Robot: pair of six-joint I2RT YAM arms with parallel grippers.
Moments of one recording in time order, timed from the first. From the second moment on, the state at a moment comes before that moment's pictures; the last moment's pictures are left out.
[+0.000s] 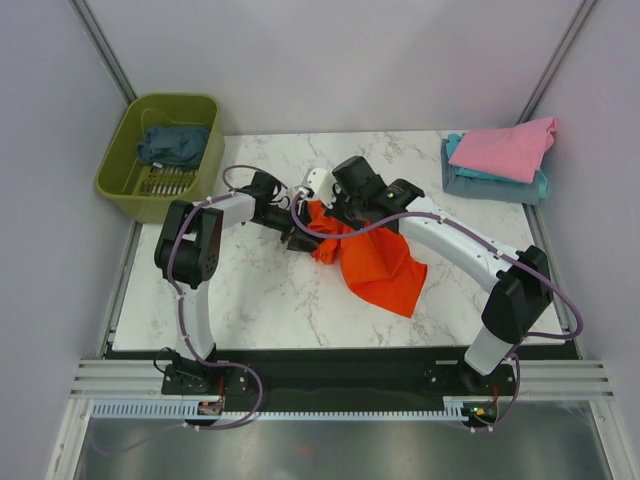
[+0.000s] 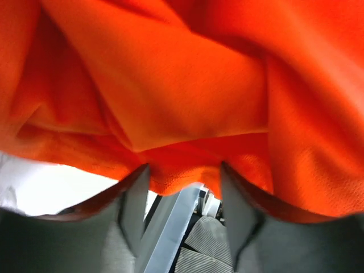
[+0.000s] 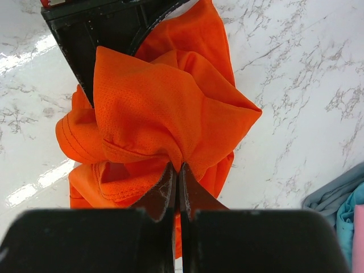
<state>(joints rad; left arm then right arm) -0.28 2.07 1.31 -0.48 1.13 -0.35 0.75 1.68 1.54 -0.70 0.06 -0.45</state>
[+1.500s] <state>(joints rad) -0.19 1.37 1.58 -0.95 0.50 0.15 0.40 1.19 1.39 -0.73 0.14 -0.33</state>
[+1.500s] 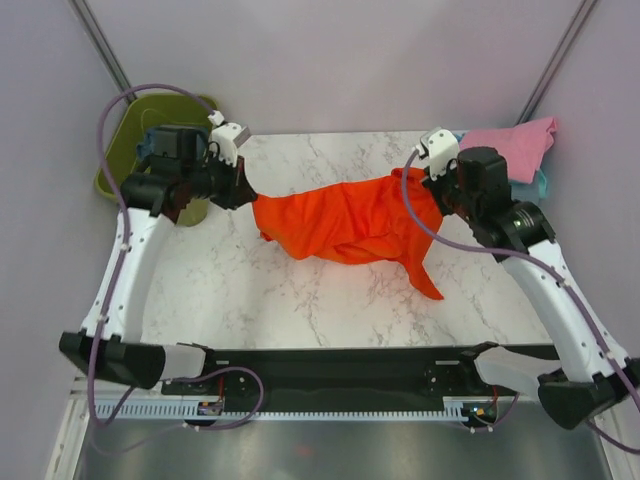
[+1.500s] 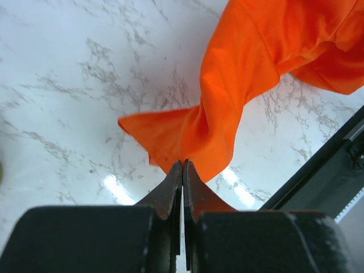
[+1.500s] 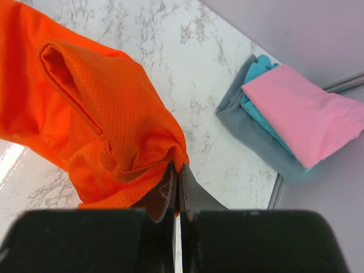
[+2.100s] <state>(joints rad) -0.19 1.10 1.61 -0.87 0.37 0.20 0.37 0.93 1.39 -0.68 0.21 -0.29</state>
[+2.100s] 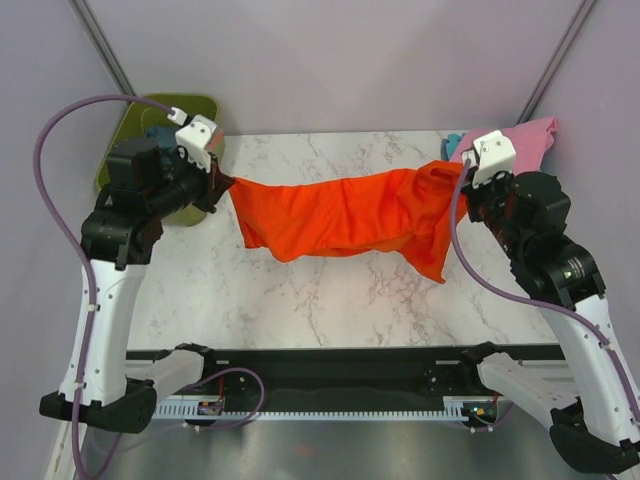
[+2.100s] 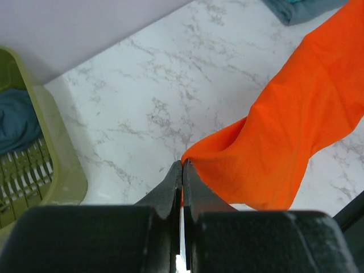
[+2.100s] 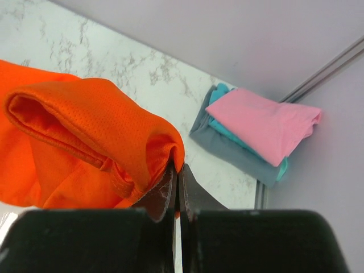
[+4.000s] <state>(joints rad) -0.35 1.88 1.54 -0.88 0.18 0.15 0.16 1.65 1.23 -0.53 -0.21 -0.21</state>
